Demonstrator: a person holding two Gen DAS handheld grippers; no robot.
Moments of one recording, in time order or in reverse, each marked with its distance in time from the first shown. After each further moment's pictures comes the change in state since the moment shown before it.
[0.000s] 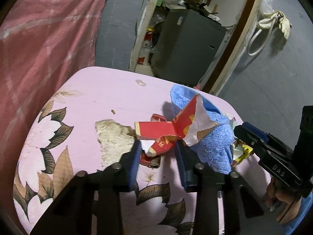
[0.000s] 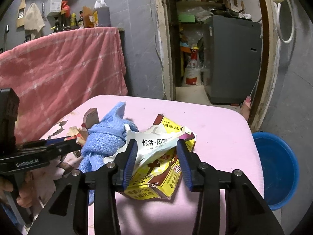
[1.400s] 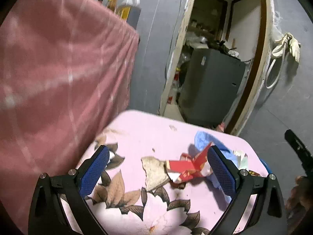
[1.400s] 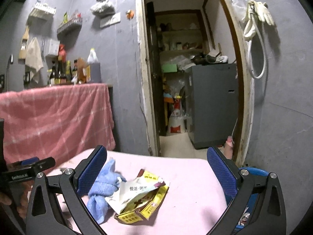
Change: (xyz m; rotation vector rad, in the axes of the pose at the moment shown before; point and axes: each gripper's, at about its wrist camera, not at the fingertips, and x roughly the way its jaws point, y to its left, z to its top) left arm -0.056 0.019 -0.009 -0.055 -0.285 0.194; right arm -0.071 -0.006 0.018 0.033 -0.366 -0.113
